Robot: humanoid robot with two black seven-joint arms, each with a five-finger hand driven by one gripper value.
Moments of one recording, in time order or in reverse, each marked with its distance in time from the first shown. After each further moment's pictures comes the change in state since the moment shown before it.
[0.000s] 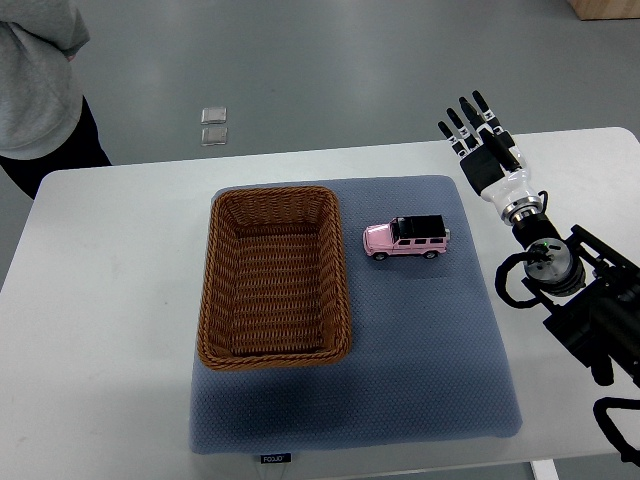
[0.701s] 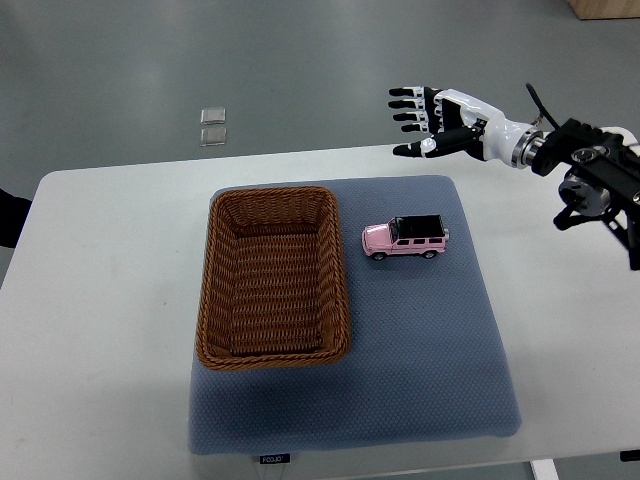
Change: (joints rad) left arm 0.000 0.000 -0.002 0.000 0.000 0.000 0.000; right arm 0.349 -0.312 -0.517 0.153 -0.926 0.069 -0.087
